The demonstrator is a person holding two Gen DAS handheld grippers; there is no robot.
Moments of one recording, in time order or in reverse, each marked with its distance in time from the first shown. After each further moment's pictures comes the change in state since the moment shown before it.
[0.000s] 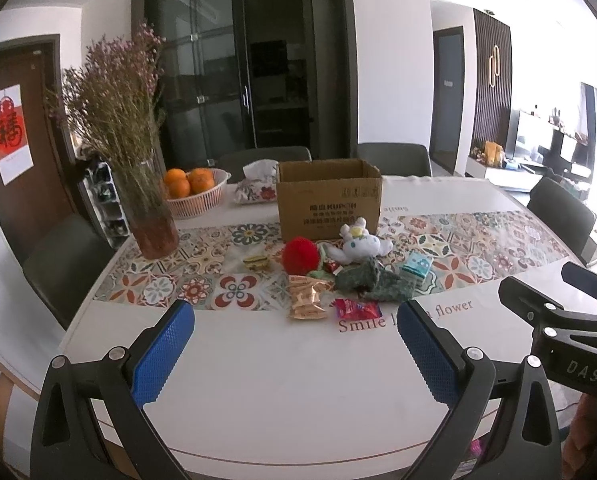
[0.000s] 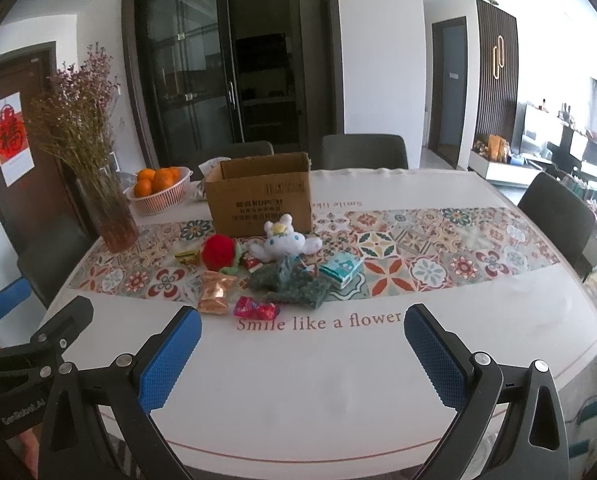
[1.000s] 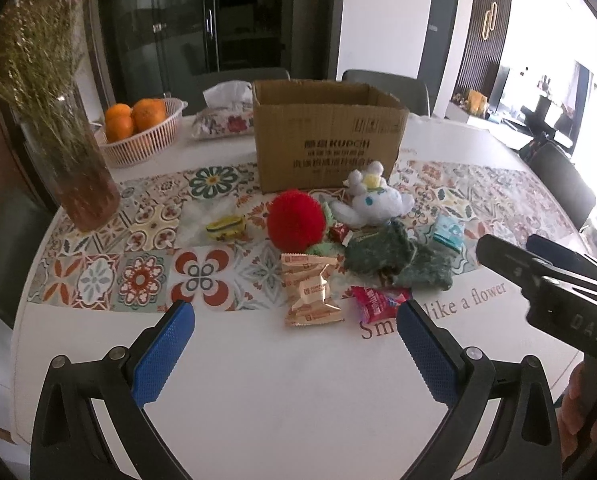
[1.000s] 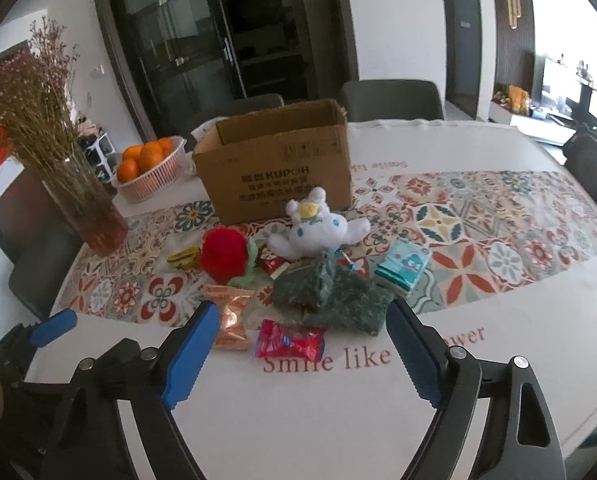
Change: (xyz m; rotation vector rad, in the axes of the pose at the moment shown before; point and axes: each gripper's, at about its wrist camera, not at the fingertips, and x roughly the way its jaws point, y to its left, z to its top) left arm 0.181 0.032 0.019 0.015 0.268 -0.156; right arm 0.167 0.035 0.038 0.067 0.189 0.068
